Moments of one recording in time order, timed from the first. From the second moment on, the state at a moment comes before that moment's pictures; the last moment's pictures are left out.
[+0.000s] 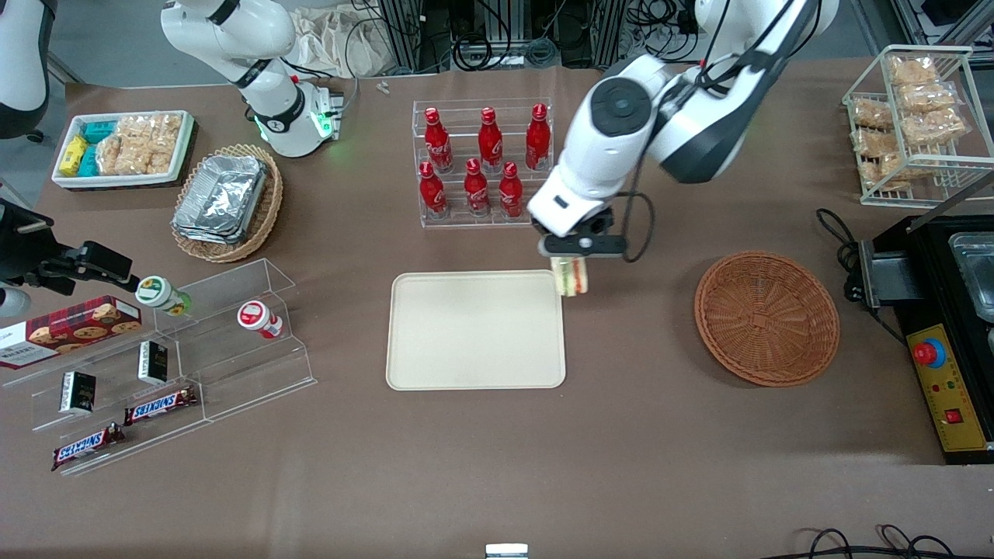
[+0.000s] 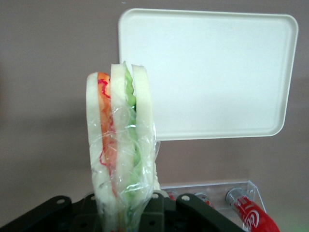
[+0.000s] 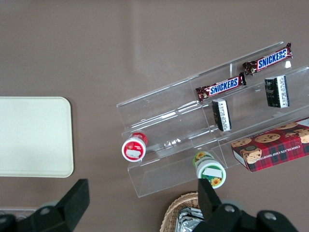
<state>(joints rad) -0.21 0.26 -0.55 -1.81 0.04 2.09 -0.75</state>
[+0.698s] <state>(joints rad) -0.28 0.72 -0.54 -1.61 0.33 2.18 -0.86</state>
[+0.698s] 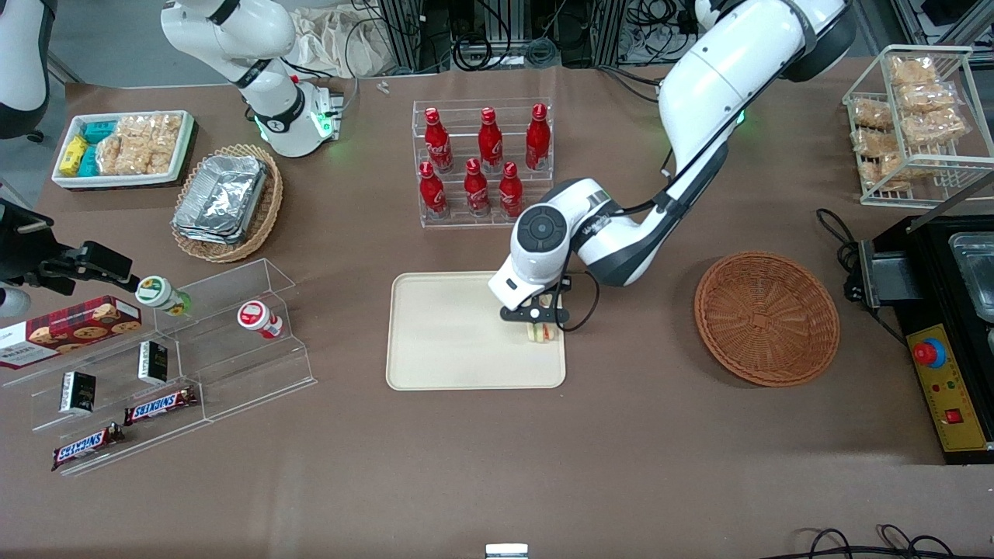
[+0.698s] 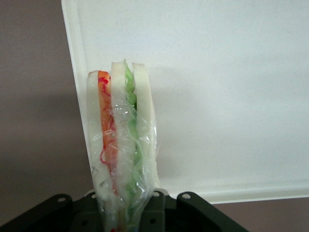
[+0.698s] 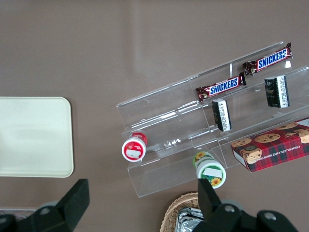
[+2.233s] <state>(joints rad) -0.19 0.47 -0.52 -1.53 0.33 1.86 -0.74</state>
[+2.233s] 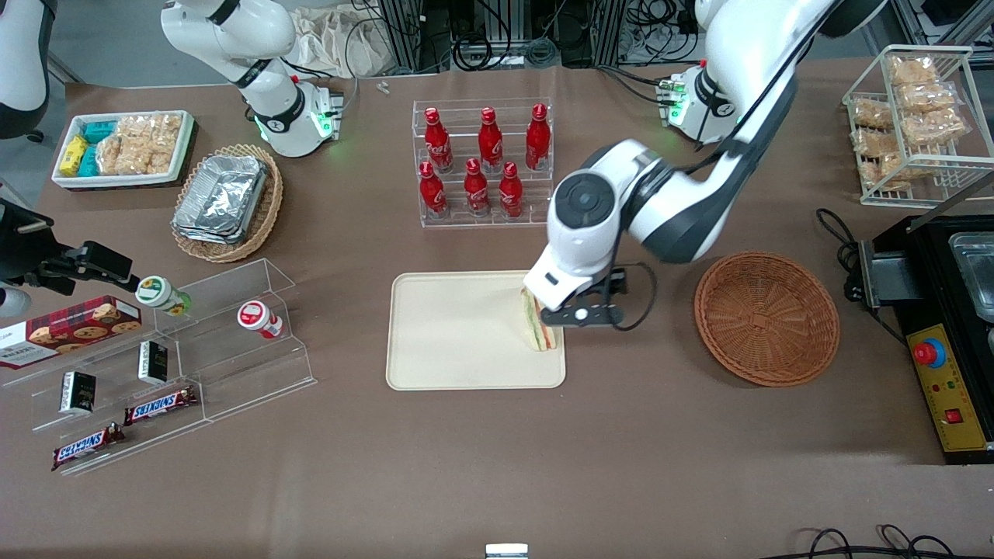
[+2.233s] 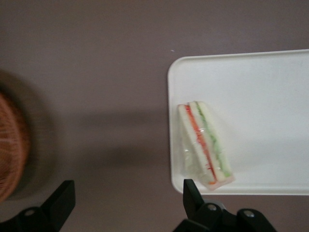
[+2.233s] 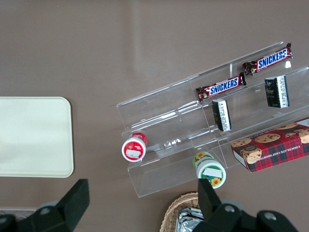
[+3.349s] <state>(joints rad) 0.03 0.11 -0.20 -1.46 0.03 1.39 -0.05</state>
